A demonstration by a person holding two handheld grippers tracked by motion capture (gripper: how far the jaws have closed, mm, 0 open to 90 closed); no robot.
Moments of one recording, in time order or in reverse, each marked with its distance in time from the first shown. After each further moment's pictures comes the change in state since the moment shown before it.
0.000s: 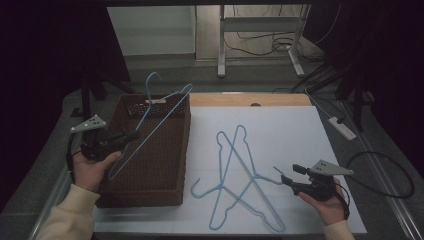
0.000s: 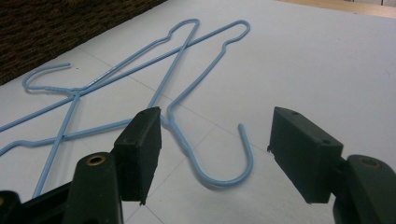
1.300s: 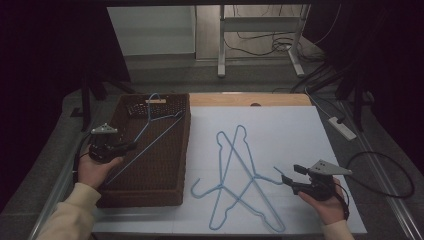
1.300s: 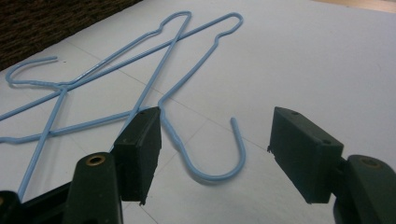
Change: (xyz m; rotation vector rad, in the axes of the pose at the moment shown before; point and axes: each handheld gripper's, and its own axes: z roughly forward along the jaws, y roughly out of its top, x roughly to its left) left arm 0.041 -0.032 0.040 0.244 0.141 -0.028; right arm -0.002 -0.002 0.002 0.022 -0.034 0.002
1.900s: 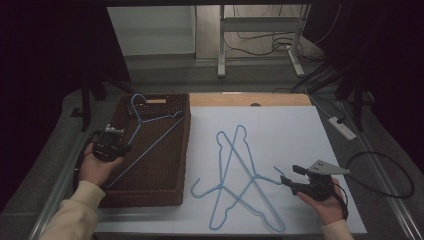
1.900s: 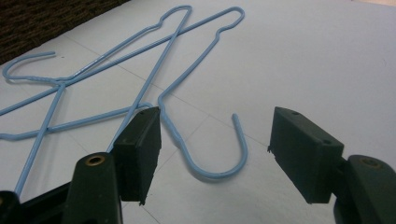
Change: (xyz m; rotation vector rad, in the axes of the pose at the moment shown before) left arm 0.005 0.002 0.018 0.189 0.234 -0.003; right arm 0.001 -0.001 0.003 0.017 0.004 -0.007
